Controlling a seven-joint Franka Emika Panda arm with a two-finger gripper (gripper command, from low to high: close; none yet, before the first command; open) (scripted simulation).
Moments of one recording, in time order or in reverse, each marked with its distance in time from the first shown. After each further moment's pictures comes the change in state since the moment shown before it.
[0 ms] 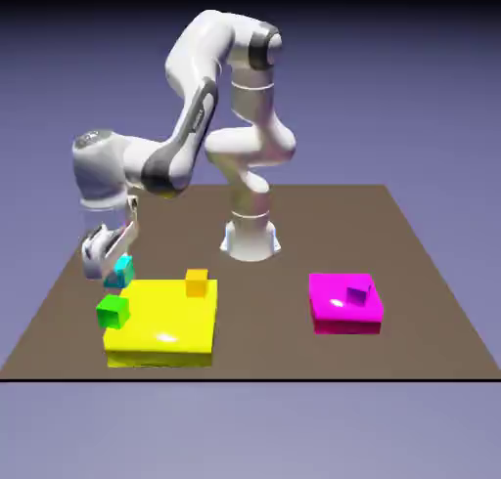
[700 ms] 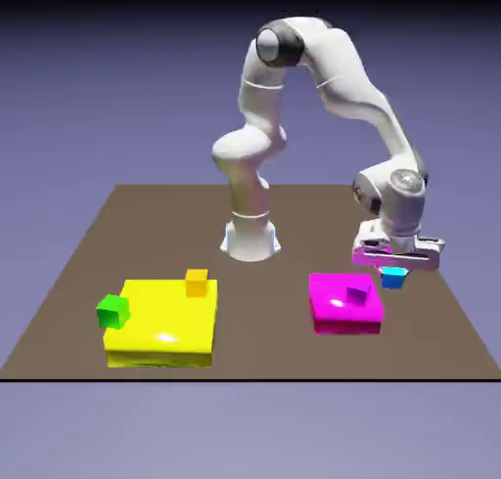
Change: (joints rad) arm 0.691 0.068 0.600 -0.141 0.259 0.094 -0.532
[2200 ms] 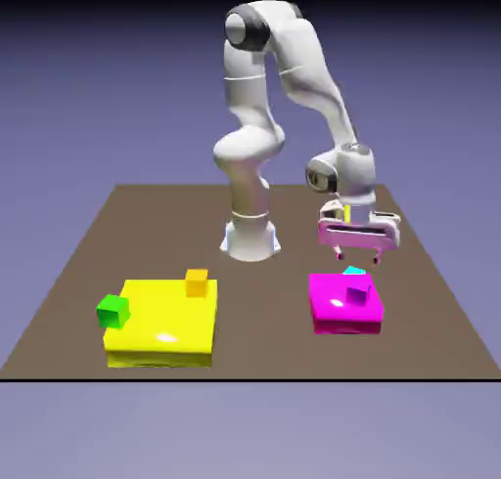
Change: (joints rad) arm 0.257 -0.309 -0.048 -0.580 -0.367 0.502 0.767
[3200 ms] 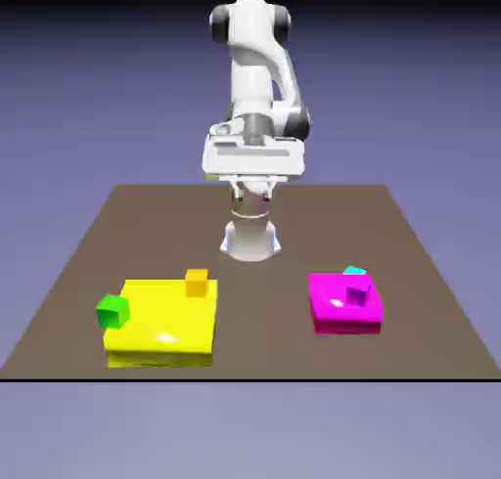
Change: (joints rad) arm -0.993 -0.502 0.137 0.067 -0.080 0.145 -1.305
